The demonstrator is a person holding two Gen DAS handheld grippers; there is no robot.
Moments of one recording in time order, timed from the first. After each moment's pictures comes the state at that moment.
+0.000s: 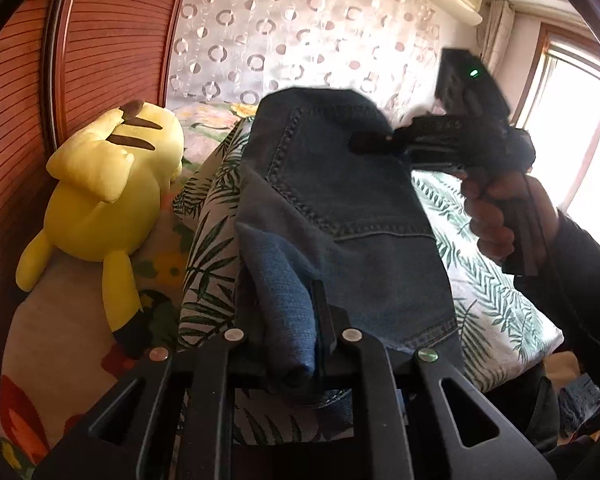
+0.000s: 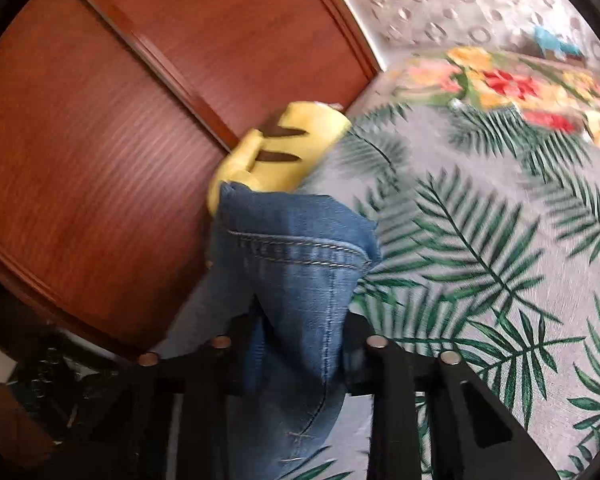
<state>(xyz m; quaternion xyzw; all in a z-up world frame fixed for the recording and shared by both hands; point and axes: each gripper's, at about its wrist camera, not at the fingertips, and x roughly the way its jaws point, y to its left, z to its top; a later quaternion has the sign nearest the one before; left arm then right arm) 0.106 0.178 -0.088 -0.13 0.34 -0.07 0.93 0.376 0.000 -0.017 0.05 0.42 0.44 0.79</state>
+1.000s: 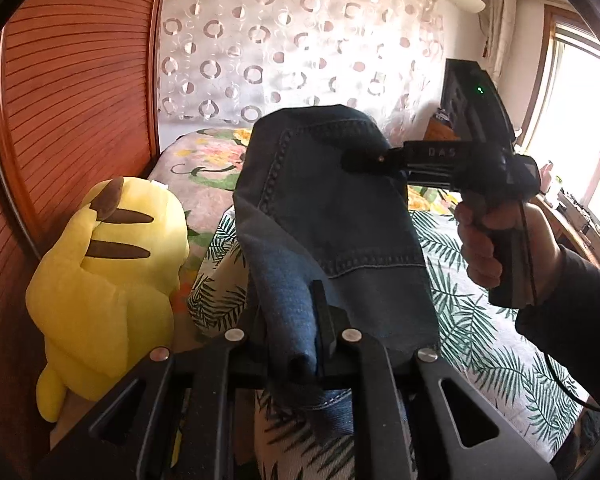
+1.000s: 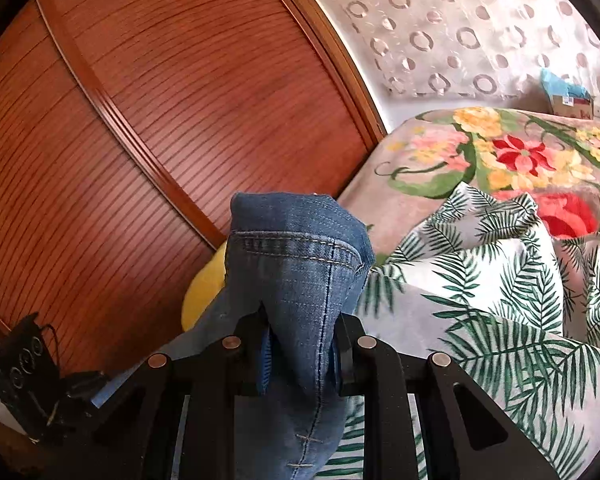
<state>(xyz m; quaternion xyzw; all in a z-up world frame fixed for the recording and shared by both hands) 0.297 0.224 -0.038 -0.07 0.34 -0.06 0.94 0.566 0.070 -0.021 0.08 0.36 0.43 0.83</state>
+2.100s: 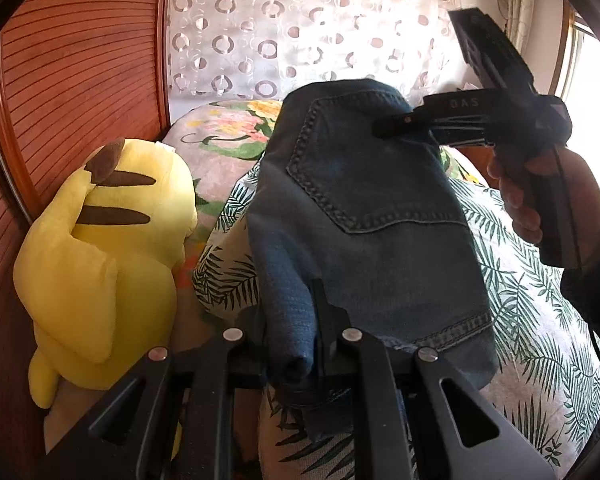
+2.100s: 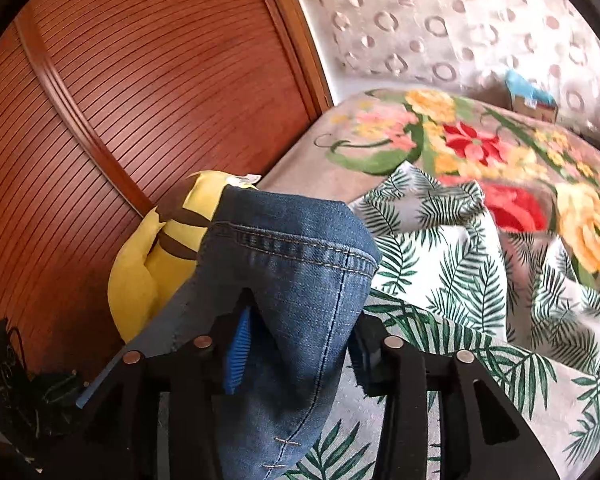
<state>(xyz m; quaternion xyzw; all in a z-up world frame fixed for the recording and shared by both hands) 0.316 0.219 -0.083 -0.06 0.38 -0.04 0.92 0.578 0.082 -0.017 0.00 0.42 0.33 0.84</state>
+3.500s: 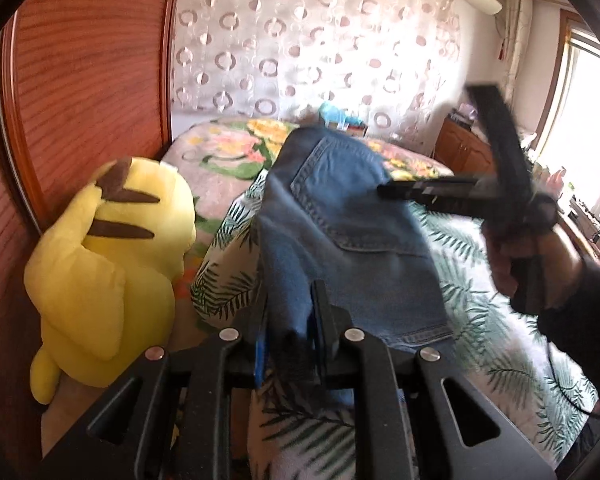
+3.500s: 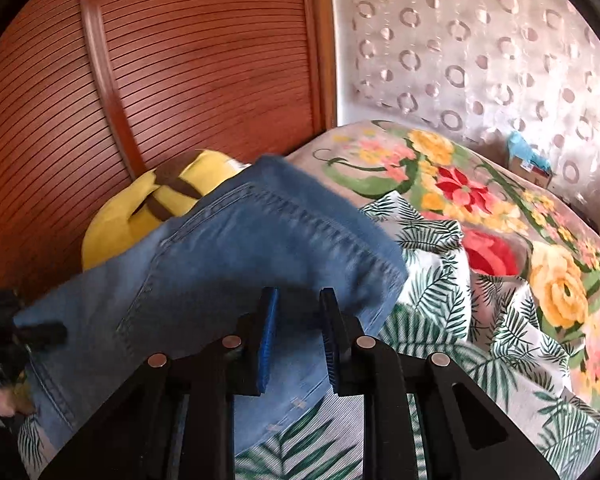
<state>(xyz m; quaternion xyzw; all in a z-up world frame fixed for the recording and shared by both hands) 0.291 0.216 -0.050 -0.08 0.34 -0.04 0.93 0.506 0.082 -0.015 -0.11 0.34 0.34 0.87</state>
